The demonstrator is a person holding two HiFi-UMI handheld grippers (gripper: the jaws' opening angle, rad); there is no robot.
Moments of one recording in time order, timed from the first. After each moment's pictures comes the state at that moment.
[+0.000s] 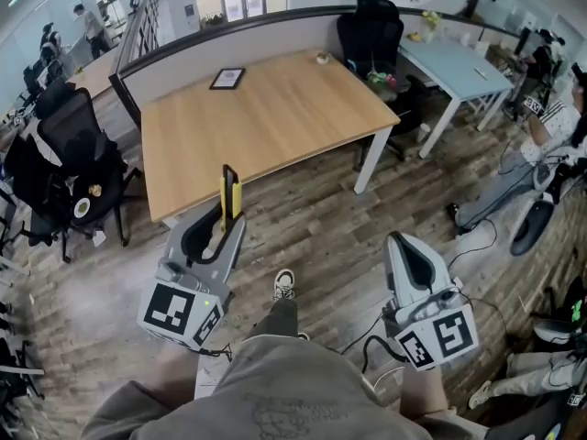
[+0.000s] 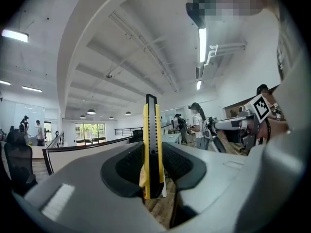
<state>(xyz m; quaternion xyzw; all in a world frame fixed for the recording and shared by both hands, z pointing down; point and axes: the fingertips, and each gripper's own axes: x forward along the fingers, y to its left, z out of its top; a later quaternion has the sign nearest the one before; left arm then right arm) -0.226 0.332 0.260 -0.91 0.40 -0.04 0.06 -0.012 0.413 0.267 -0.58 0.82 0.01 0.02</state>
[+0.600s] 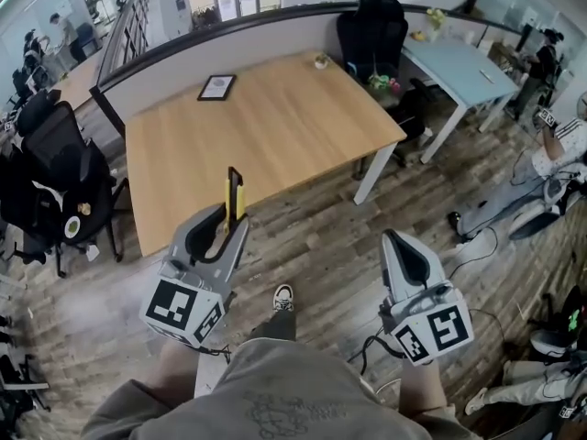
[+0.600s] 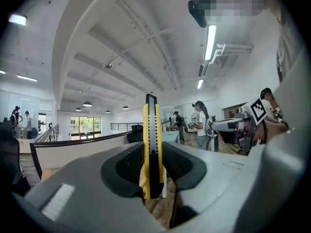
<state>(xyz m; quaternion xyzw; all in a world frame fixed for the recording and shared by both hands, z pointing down) -0.200 0.169 0.273 -0.92 0.38 -0.05 0.03 0.006 0.248 0.275 -0.58 0.81 -0.02 -0.01</state>
